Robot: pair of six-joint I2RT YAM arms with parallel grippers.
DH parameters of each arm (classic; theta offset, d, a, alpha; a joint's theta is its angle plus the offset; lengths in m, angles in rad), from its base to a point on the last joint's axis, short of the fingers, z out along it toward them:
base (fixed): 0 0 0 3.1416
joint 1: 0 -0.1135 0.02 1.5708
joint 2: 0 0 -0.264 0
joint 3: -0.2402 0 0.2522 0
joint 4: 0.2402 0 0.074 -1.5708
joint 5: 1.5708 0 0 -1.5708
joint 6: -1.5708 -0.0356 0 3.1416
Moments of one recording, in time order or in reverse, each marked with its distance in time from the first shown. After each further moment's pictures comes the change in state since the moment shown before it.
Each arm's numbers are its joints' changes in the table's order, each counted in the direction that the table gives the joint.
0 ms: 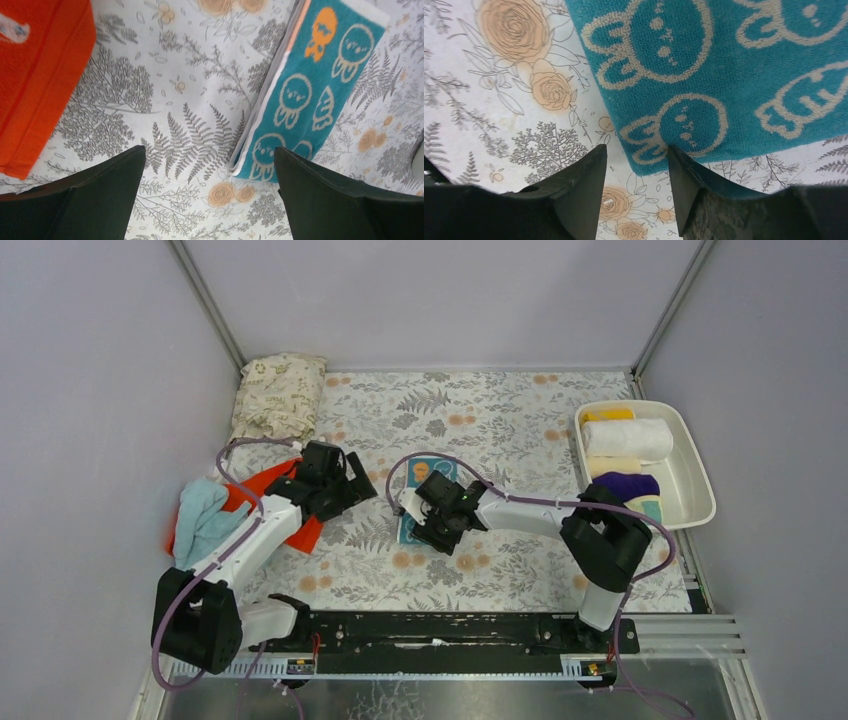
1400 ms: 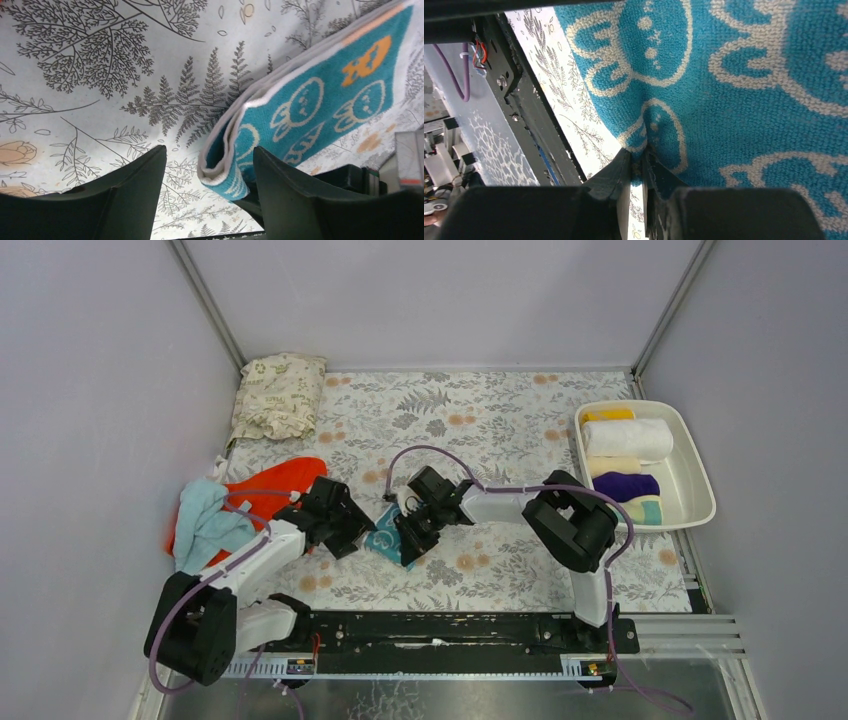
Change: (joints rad) left arm 0.053 -0.080 0.279 -0.063 0.076 0.362; right arm 0.038 0.206 -0.050 -0.243 -0.521 -0.516
